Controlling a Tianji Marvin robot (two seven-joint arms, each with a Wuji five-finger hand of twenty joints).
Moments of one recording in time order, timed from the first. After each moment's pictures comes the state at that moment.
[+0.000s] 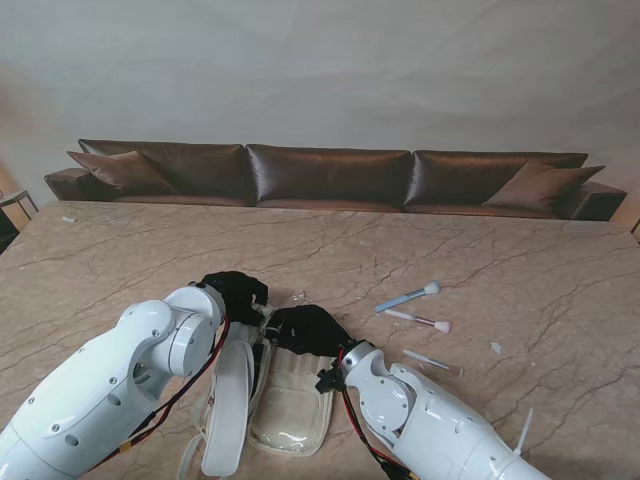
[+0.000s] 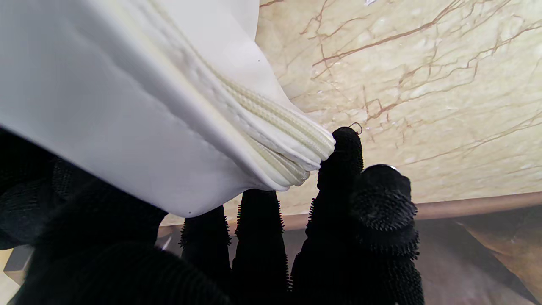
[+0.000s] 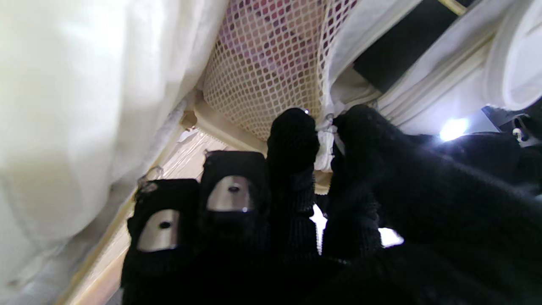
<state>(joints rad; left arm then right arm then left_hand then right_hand) 1.27 -1.01 -0.94 -1.74 1.02 0.34 -0.58 -1.22 -1.29 0.68 -1.07 -0.28 -0.41 -0.29 0.76 -0.41 0.54 -0.21 0.59 -0.16 0.97 0.82 0.85 -0.02 0.47 1.06 0.82 0.34 0.71 0.95 0.69 0.28 1.52 0.72 0.45 -0.63 1.27 -0.33 0.86 -0.29 0.91 0.81 1.12 -0.04 0.99 0.66 1.18 0.04 1.49 0.98 0.87 0.17 1.75 0.92</state>
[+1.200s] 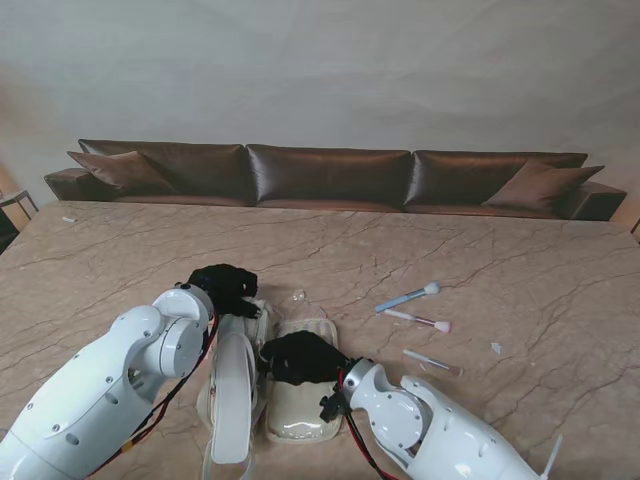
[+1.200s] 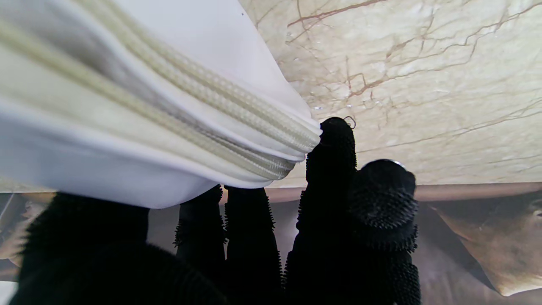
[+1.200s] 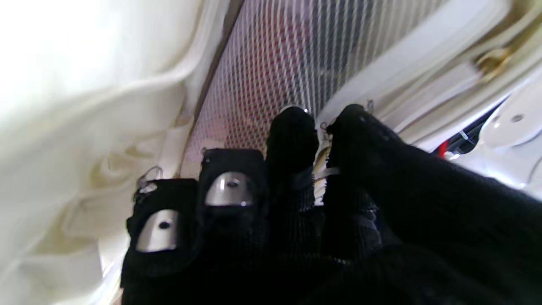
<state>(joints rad) 1.32 -1.04 -1.02 -1.65 0.99 0.30 -0.37 -1.33 -1.20 0.71 -1.28 -0.28 -0.37 -0.07 0.78 -0.43 0.36 -0.32 0.63 -0.17 1.08 0.92 0.92 -0.10 0.70 1.04 0.96 0.29 0.84 0.97 0.82 0.29 1.51 0.67 0.46 -0.64 1.30 -0.31 0.86 -0.26 0.90 0.81 1.12 -0.04 0.99 0.65 1.18 0.05 1.47 0.98 0.87 0.17 1.75 0.92</state>
